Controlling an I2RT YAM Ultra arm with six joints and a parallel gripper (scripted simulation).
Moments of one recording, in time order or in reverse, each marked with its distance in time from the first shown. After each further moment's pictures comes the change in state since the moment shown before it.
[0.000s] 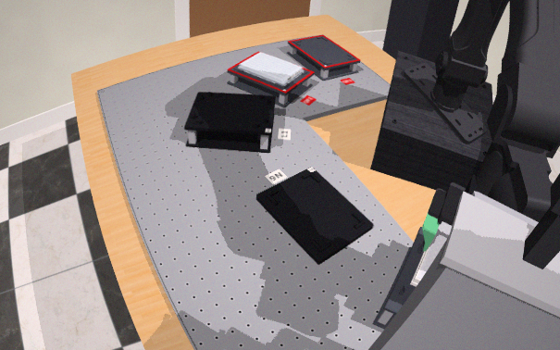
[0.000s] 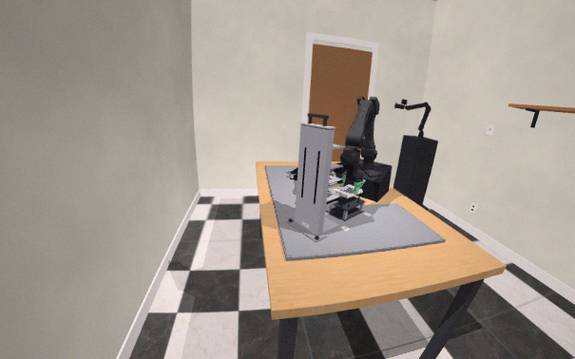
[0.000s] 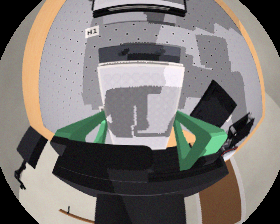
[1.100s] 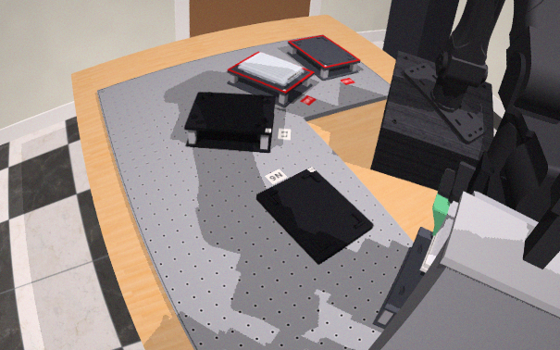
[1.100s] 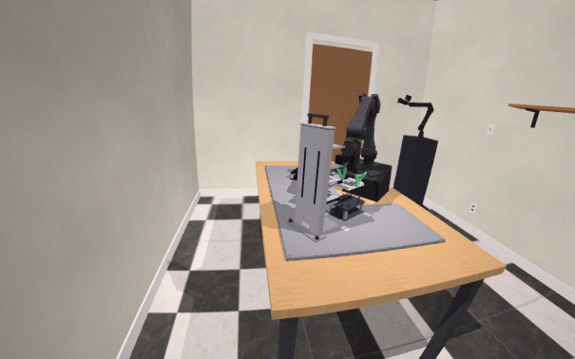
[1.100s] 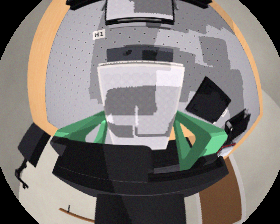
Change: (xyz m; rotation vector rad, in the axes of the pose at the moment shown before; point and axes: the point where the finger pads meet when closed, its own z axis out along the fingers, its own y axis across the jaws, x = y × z) arm -0.002 0.000 -0.037 -0.003 -0.008 0.001
